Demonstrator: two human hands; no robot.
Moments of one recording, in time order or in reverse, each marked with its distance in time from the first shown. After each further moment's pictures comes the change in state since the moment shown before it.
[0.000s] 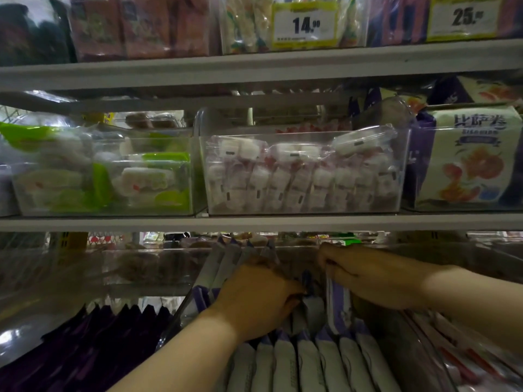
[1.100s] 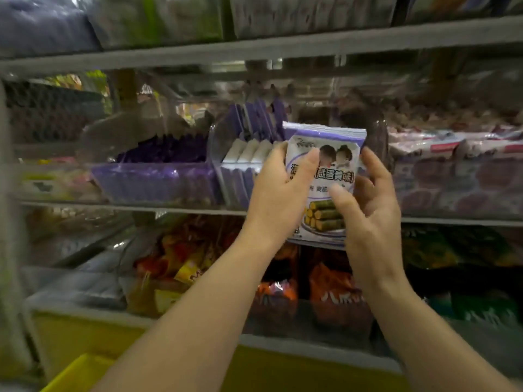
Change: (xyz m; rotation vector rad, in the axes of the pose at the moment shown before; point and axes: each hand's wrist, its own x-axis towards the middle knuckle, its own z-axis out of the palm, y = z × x) left_hand -0.135 0.197 -0.054 -1.273 0.490 -0.740; right_hand -0.192 -0.171 0.118 1.267 0.818 0.228
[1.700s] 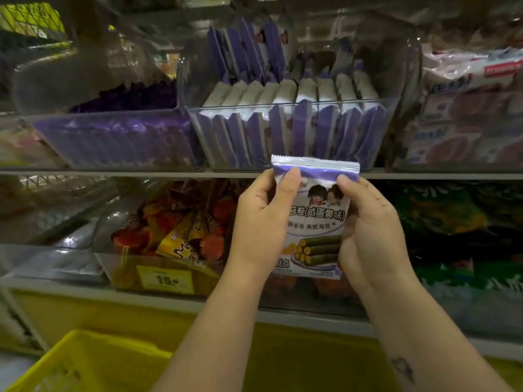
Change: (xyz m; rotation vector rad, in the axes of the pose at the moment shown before) left_hand -0.044 -0.086 -0.004 -0.284 -0.013 -0.168; right_hand -0.021 0.057 -0.003 0.425 0.120 0.498
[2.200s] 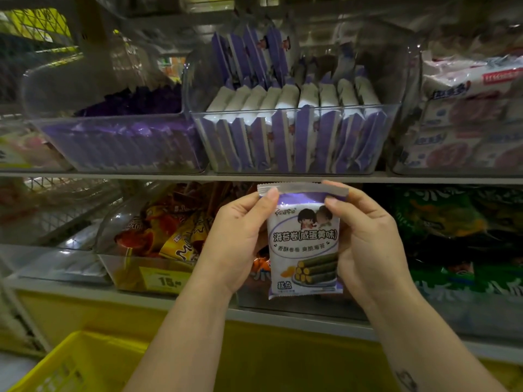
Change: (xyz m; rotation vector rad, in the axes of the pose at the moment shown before) left_hand -0.005 0.004 -0.033 -0.056 -0.046 -0.230; right_hand -0.006 0.004 -0.005 -0.022 -0.081 0.025
